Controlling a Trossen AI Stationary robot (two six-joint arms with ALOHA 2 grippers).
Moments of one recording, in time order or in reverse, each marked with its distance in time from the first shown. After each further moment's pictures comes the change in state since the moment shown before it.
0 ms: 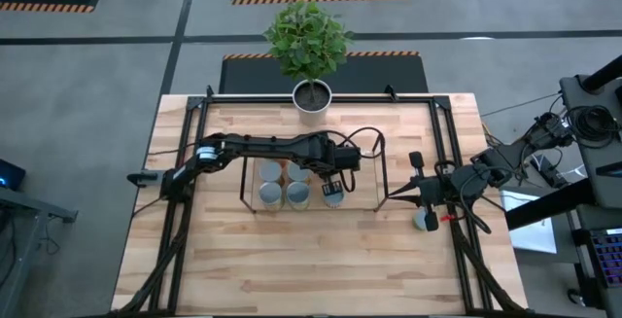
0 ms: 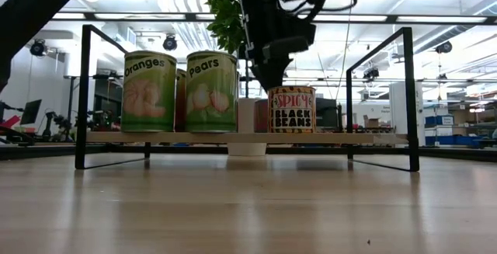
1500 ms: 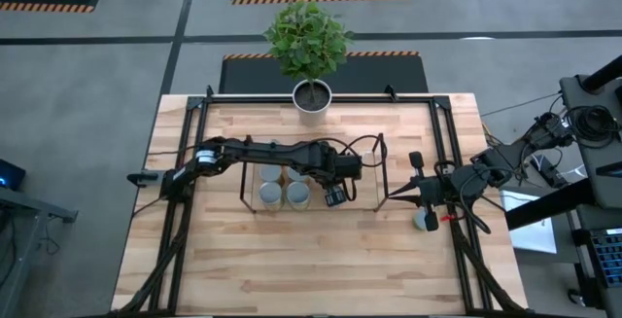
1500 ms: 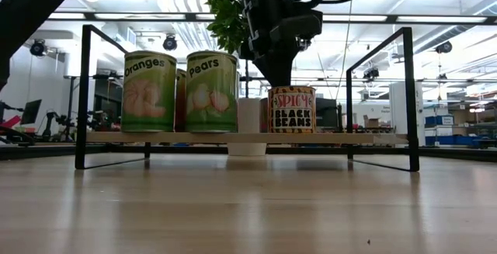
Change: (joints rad) left arm -0.049 0.001 0.007 0.020 0.100 -0.086; right arm 0.000 0.000 -0.002 0.000 0.000 -0.003
